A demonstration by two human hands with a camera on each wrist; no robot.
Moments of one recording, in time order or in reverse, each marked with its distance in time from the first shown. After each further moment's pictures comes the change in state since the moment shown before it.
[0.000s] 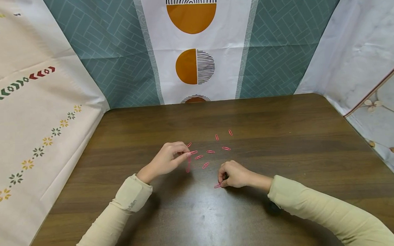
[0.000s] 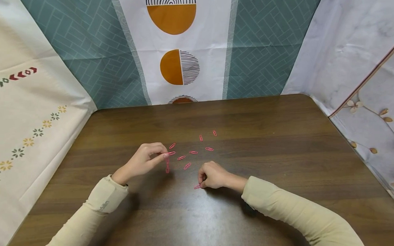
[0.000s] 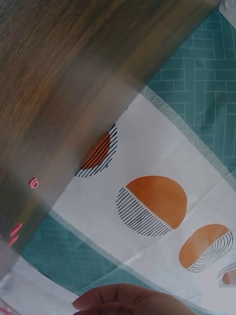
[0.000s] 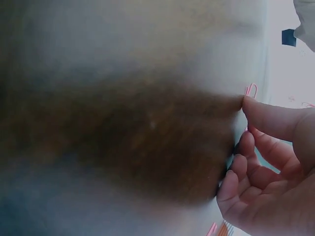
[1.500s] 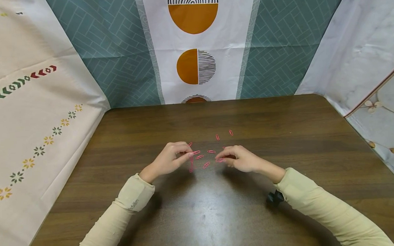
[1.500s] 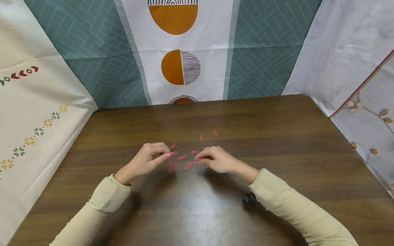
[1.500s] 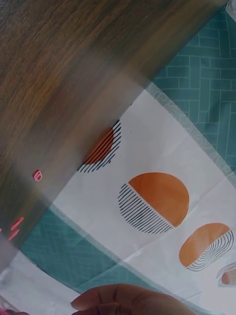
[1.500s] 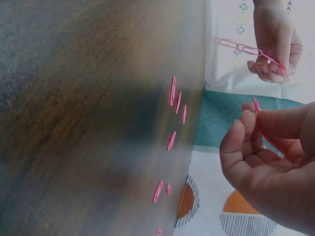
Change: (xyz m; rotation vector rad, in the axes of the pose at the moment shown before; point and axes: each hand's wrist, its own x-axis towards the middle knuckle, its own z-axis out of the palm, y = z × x) left_hand 0.000 0.001 0.002 -0.034 -0.010 -0.011; right_hand 0.002 -0.007 -0.047 0.307 0.066 0.030
